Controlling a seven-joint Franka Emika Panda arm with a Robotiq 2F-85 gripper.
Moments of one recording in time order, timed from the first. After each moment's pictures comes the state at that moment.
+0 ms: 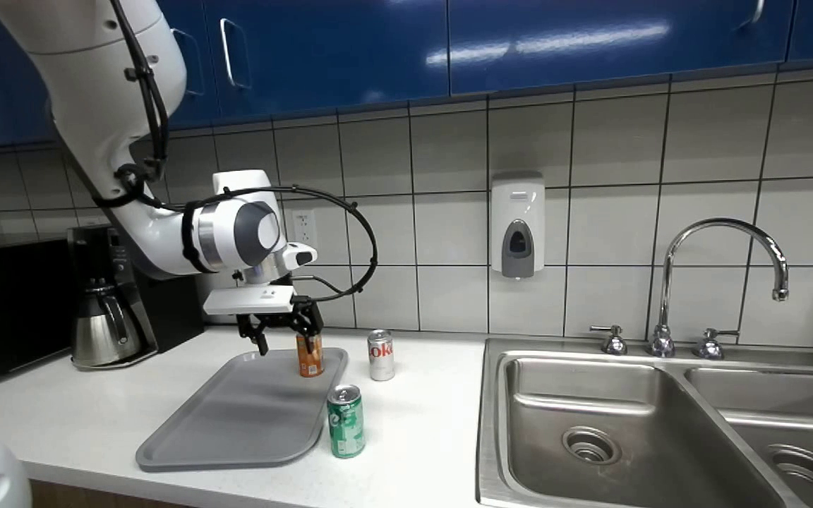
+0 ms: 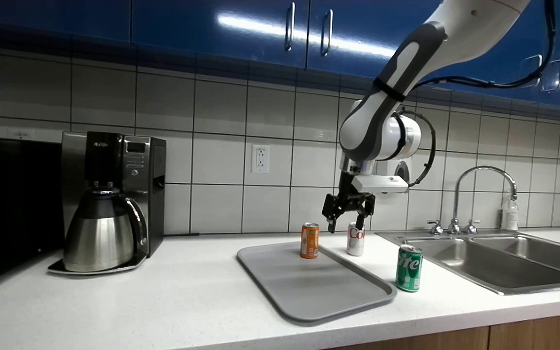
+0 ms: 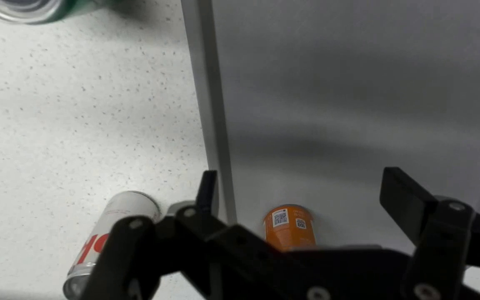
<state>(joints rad) 0.09 0.11 0.06 -2.36 -0.09 2.69 0.03</state>
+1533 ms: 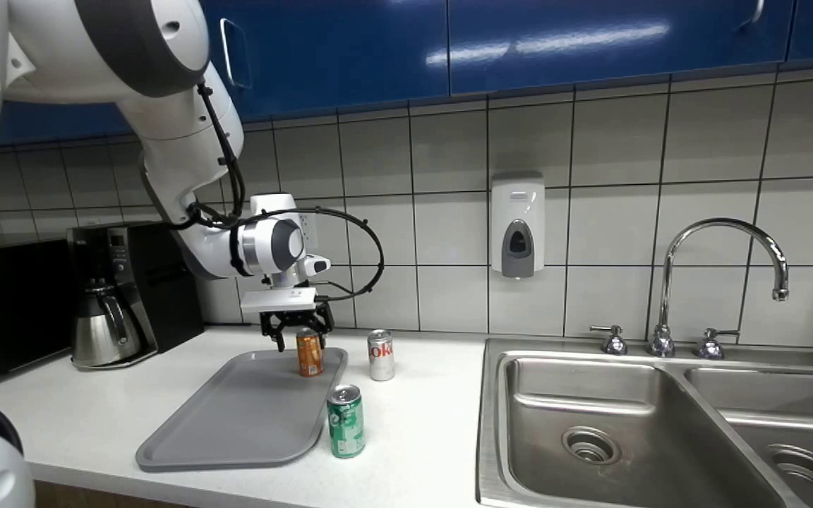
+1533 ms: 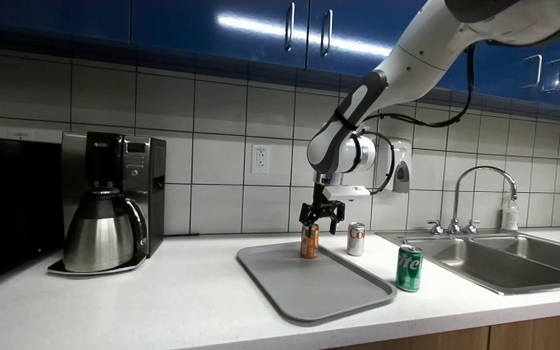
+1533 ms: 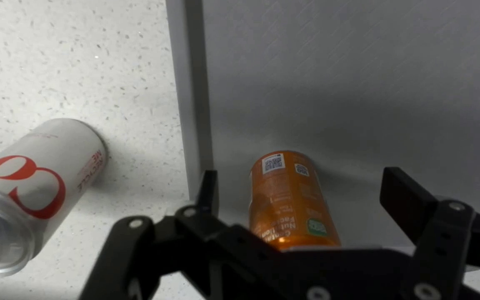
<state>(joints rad) 0.11 0.47 0.06 -1.93 -0.09 2.56 -0.03</state>
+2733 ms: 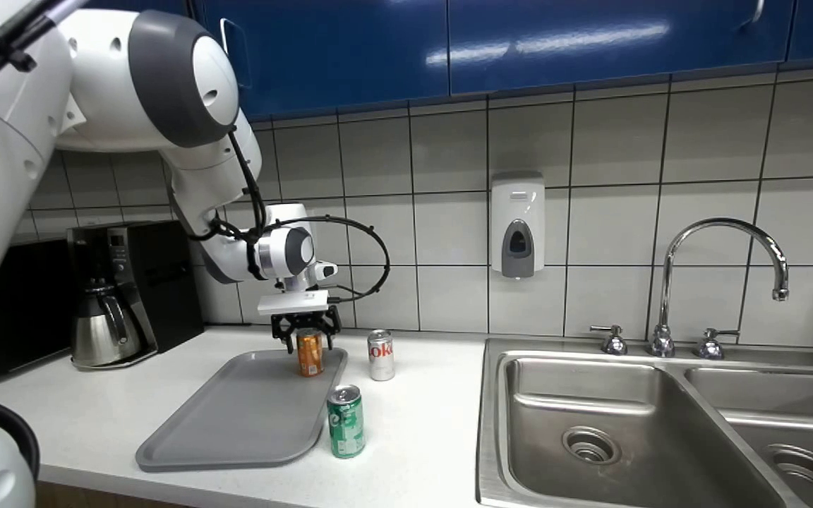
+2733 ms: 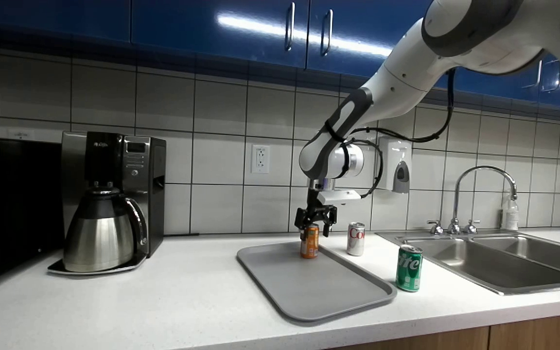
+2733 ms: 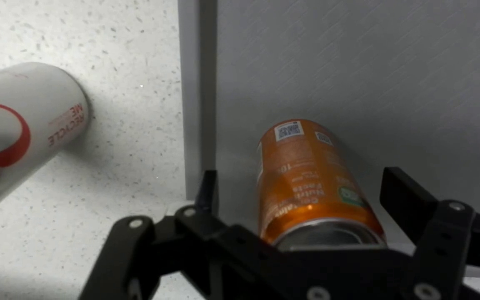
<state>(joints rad) 0.11 0.62 0.06 -1.73 -0.09 2.48 -0.10</state>
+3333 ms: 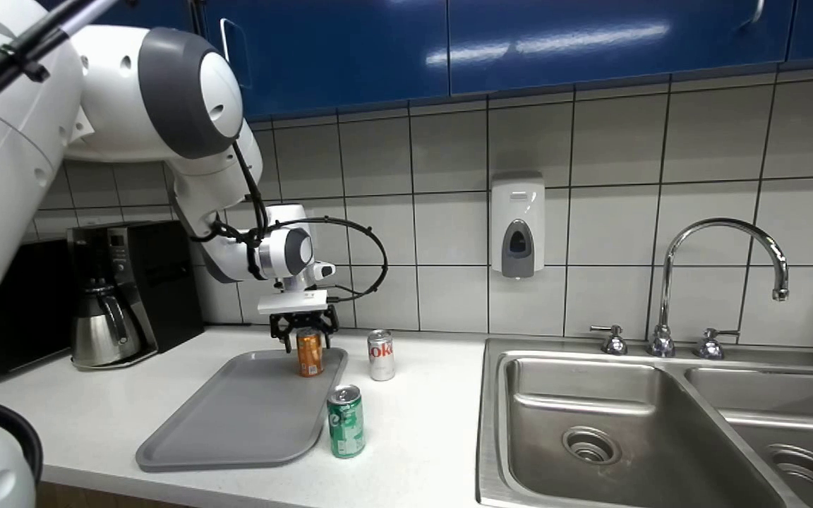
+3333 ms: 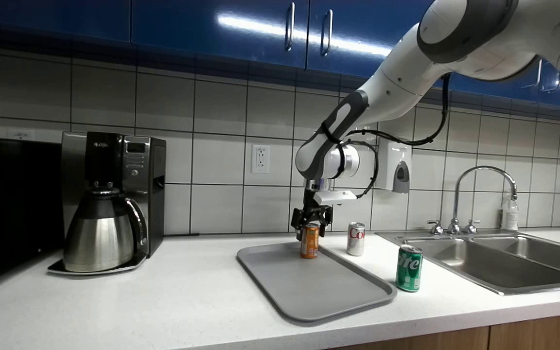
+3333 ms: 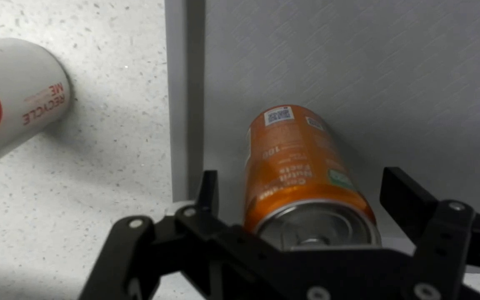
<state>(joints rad) 0.11 0.65 0.07 -1.68 -0.09 2.46 -0.11</state>
